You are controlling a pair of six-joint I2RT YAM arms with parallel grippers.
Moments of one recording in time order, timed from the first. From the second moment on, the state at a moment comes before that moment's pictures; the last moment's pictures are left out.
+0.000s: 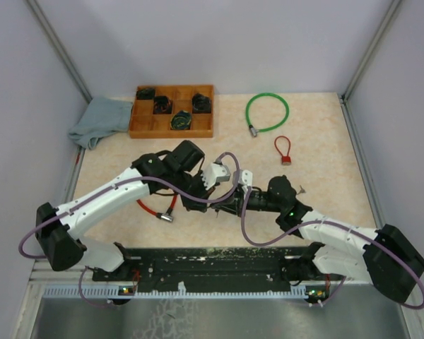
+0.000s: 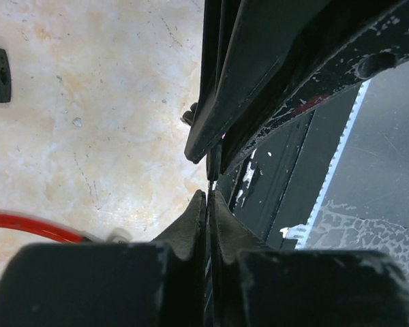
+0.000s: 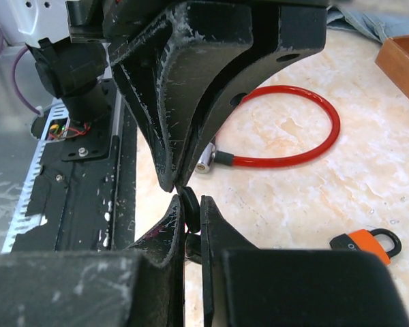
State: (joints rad) left arm -0.89 1.39 1.27 -0.91 0.42 0.20; right arm 0.78 1.06 0.38 0.63 -0.67 0.00
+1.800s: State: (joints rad) left arm -0.86 1.09 0.52 0.77 0.17 -0.74; right arm 0.76 1.05 0.16 1.30 -0.10 0.75
